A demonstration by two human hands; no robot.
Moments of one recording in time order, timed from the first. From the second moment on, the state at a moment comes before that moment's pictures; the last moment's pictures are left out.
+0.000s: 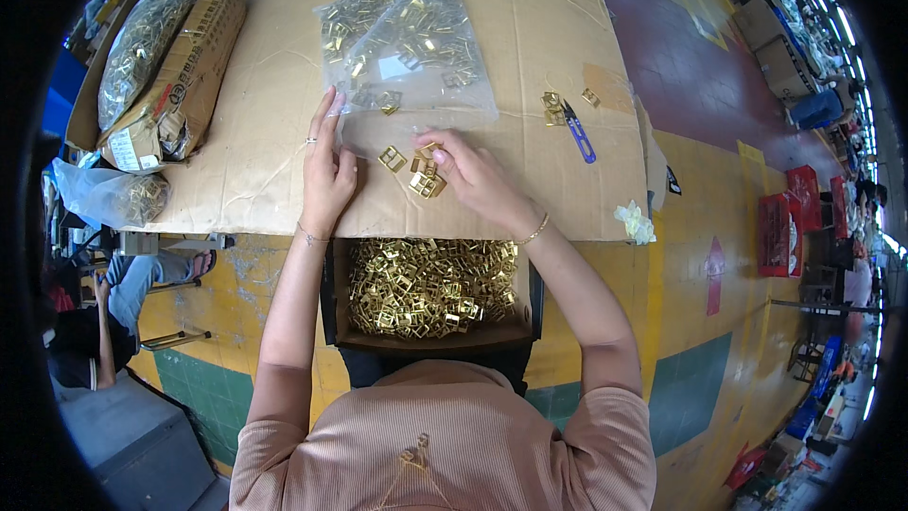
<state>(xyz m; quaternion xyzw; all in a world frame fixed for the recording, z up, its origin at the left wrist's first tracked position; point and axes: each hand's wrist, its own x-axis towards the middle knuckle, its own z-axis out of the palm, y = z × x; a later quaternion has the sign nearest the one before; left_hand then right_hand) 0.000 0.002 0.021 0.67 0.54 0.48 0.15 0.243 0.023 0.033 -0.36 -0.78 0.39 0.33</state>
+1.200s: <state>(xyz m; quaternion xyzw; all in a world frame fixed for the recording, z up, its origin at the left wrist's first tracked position) 0.000 0.002 0.018 0.66 0.53 0.50 0.17 0.163 0.096 0.018 -0.34 -0.88 0.12 0.30</state>
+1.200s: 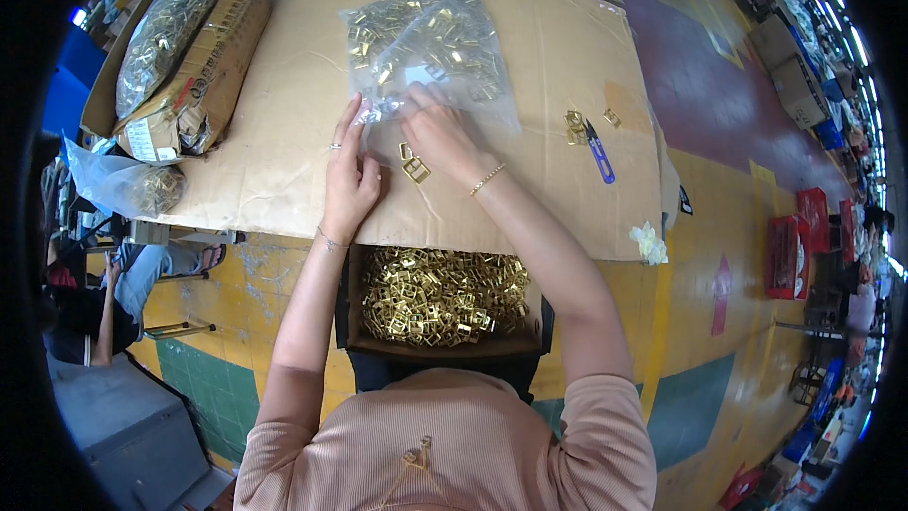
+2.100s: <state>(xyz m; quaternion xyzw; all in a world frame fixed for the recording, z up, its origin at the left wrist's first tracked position) 0.000 0.003 0.017 0.66 0.53 0.50 0.16 0.206 0.051 0.031 -0.27 -0.91 0.21 0.24</state>
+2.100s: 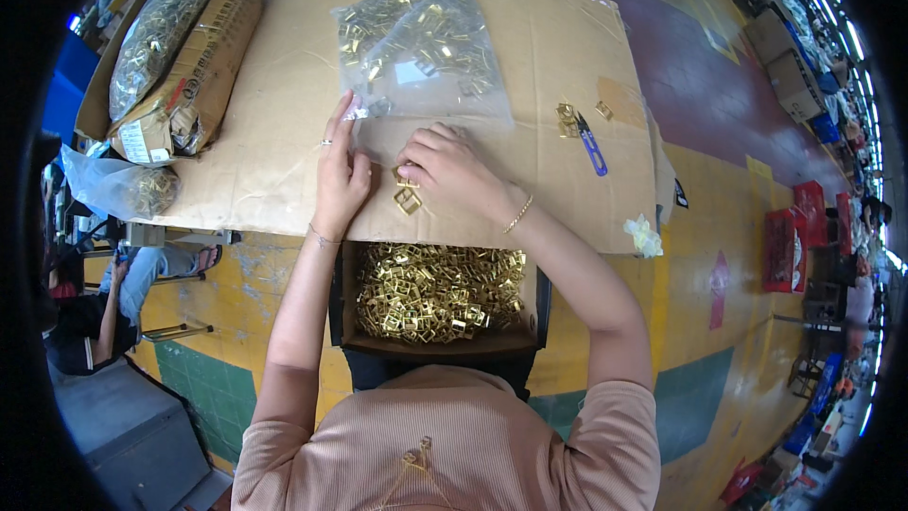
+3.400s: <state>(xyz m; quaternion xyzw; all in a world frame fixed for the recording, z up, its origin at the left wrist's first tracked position) -0.001 0.002 0.015 0.73 0.51 0.45 0.05 0.211 0.067 0.041 -0.34 -0.87 0.22 0.29</state>
